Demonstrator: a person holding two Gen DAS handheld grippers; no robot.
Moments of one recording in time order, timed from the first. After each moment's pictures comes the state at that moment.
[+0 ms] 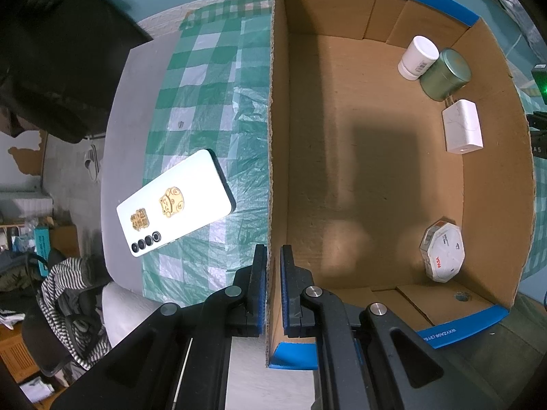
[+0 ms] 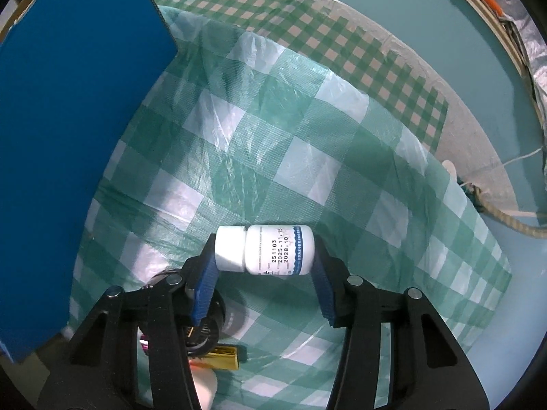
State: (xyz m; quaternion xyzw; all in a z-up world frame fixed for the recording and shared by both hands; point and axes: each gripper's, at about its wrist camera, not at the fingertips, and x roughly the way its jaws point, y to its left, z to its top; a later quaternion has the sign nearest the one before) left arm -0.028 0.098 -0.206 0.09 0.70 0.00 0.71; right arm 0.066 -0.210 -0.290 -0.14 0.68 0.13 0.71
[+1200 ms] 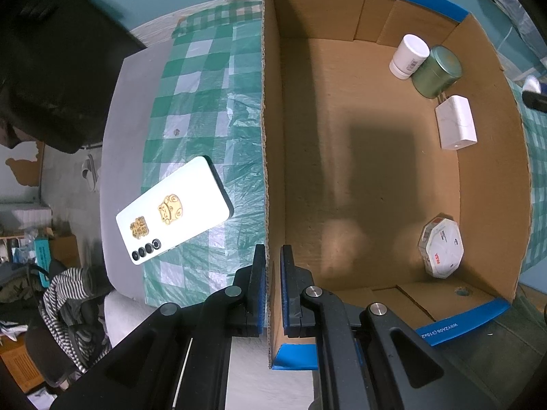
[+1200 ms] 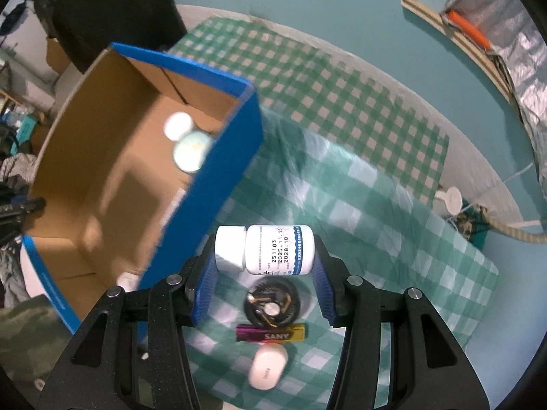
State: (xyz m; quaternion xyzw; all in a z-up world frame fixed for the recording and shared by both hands) left arm -0.027 0.095 -0.203 0.10 0.70 -0.01 0.71; right arm 0.049 -0.164 -0.177 -0.10 0.62 0.17 0.76
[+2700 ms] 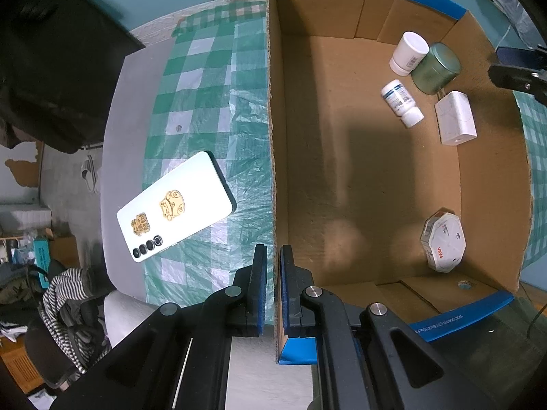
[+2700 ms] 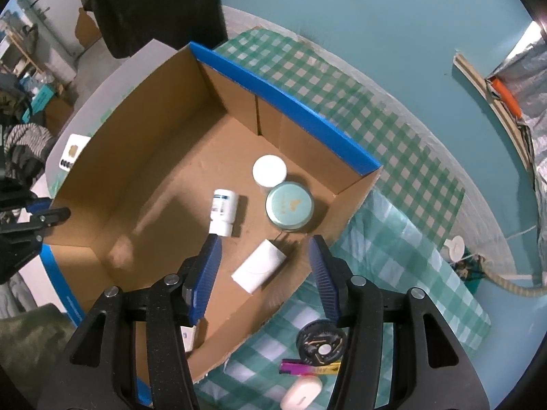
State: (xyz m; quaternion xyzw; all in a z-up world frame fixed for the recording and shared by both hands) left arm -0.033 0.101 -0.204 0.10 0.70 -0.02 0.71; right arm 0.049 -0.078 -0.170 -0.16 0.59 0.22 0.76
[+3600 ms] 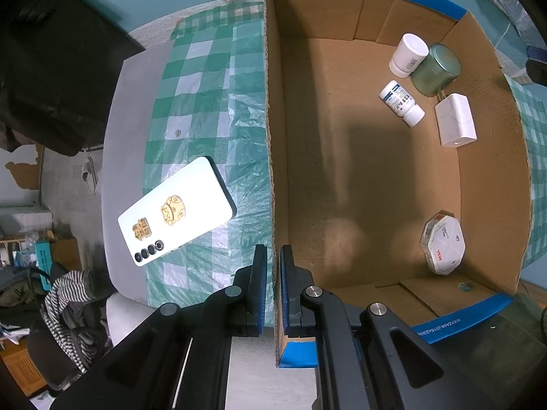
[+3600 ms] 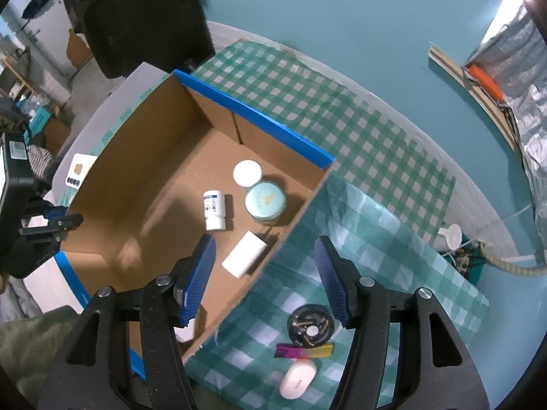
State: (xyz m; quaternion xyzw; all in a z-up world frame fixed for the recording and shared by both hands) left arm -0.028 0.098 -0.203 0.10 0.70 -0.02 0.71; right arm 0.044 -0.110 -0.137 -0.13 0.59 0.20 0.78
